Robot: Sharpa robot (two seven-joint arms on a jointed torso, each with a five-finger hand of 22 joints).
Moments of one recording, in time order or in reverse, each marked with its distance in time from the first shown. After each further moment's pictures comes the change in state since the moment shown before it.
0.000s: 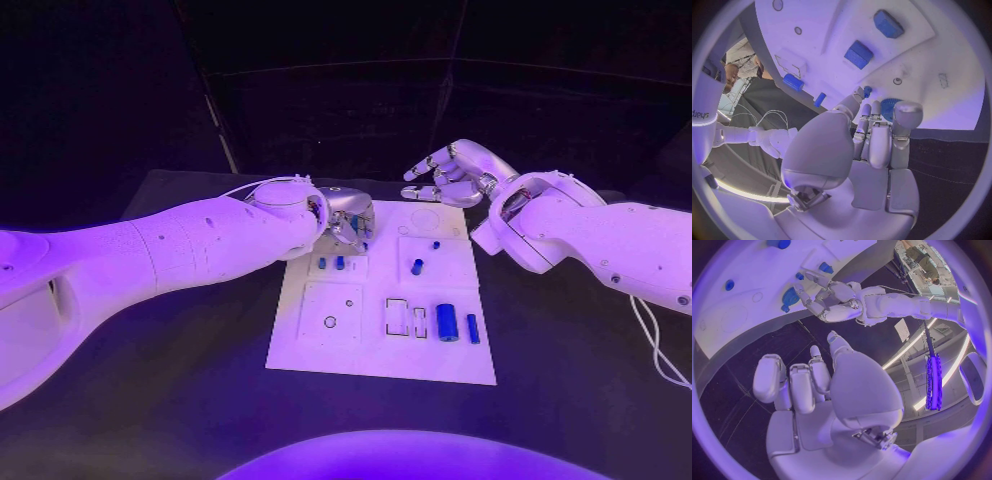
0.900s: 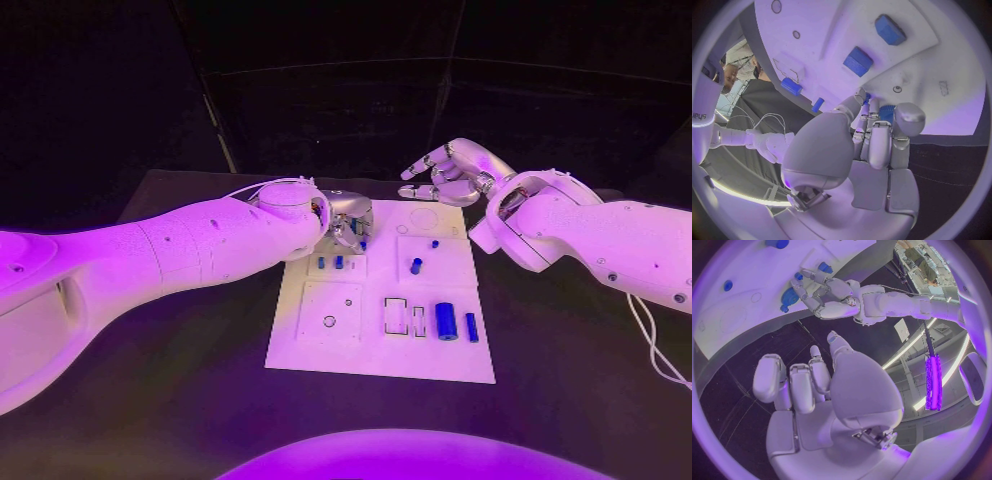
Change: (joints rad) left arm -0.009 0.023 0.001 -0.022 -0.017 0.037 -0.025; left_hand -0.001 -0.001 0.048 -0.007 0.000 0.041 -0.005 -0.032 -0.036 0.061 -0.005 -0.042 -0.050 0.004 -0.004 0.005 -0.015 0.000 0.022 -0.008 0.043 0.042; right arm 0.000 0.004 0.000 -0.001 0.000 0.000 0.000; right_hand 0.004 0.004 0.000 0.000 0.004 0.000 0.000 0.000 0.000 0.000 0.000 0.000 0.000 0.000 0.000 0.000 0.000 0.000 0.000 0.000 -0.004 0.000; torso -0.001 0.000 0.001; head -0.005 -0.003
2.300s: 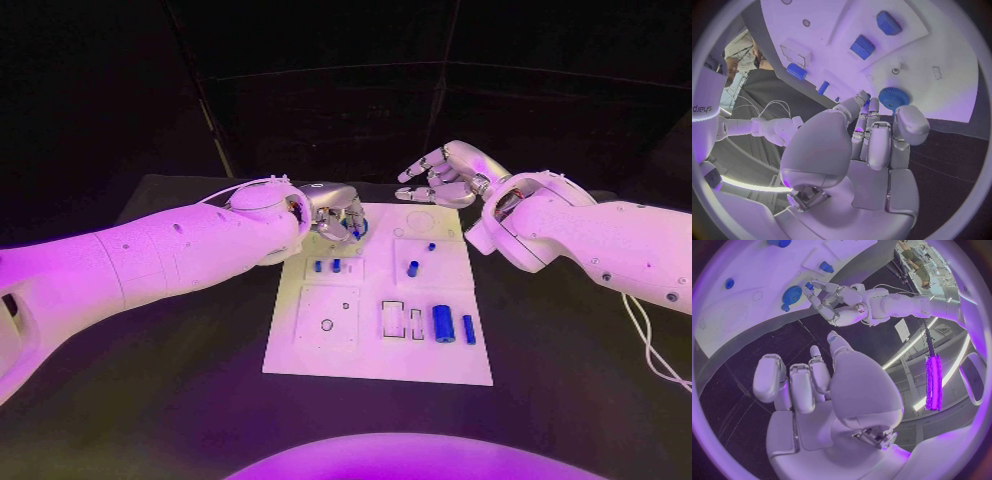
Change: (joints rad) left arm -0.009 -0.111 0.055 0.117 0.049 -0.101 0.021; left_hand -0.017 0.028 0.165 -0.043 -0.003 0.075 -0.003 -0.029 -0.029 0.111 -0.011 -0.085 -0.046 0.005 -0.013 0.010 -0.023 -0.015 0.027 -0.005 0.050 0.056; right arm 0.000 -0.003 0.000 -0.006 0.000 -0.001 0.000; right_hand 0.000 0.000 -0.003 -0.003 0.000 0.000 0.000 0.000 0.000 0.000 0.000 0.000 0.000 0.000 0.000 0.000 0.000 0.000 0.000 0.000 0.000 0.000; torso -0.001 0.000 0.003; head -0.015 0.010
